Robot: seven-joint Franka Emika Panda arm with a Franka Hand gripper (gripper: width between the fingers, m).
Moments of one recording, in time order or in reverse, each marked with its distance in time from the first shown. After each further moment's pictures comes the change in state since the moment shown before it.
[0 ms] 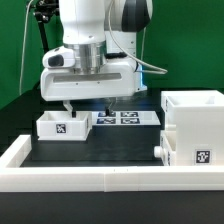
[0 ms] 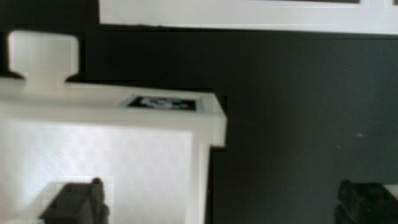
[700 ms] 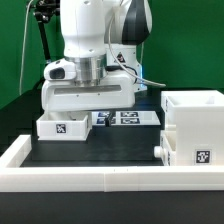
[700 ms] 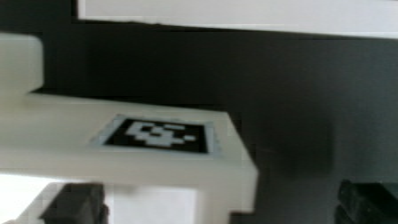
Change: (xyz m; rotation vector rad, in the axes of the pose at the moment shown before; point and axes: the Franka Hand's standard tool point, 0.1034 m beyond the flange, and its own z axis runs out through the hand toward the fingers) arm 0.001 0.003 0.022 -0.008 0.018 -0.047
